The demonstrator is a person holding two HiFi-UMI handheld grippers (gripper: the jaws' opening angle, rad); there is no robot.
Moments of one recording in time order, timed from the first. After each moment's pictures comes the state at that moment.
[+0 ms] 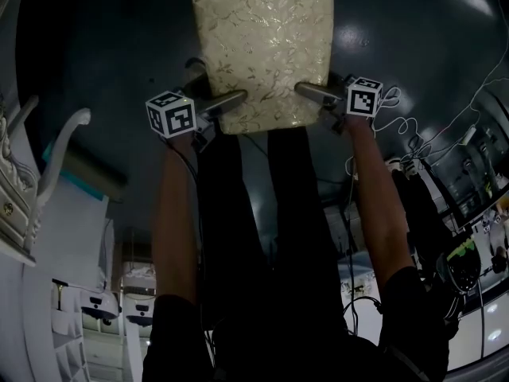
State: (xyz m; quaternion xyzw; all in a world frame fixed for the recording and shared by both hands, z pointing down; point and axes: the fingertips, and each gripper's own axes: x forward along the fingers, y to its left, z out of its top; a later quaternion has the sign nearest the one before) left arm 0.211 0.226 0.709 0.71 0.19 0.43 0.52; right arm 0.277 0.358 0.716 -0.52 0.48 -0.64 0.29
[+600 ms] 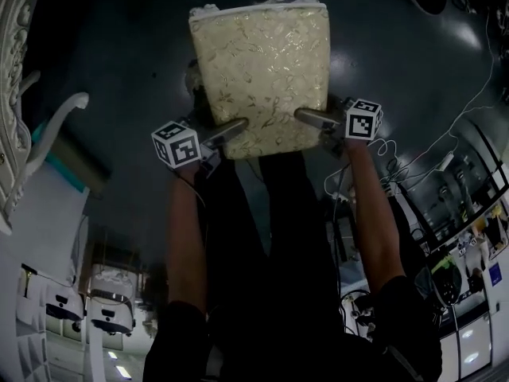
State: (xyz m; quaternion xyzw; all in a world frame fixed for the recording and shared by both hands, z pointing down) left arm 0.162 0.230 0.628 0.74 0.11 0.36 0.56; right arm 0.253 0.346 0.636 -0.49 0.54 -0.65 0.23
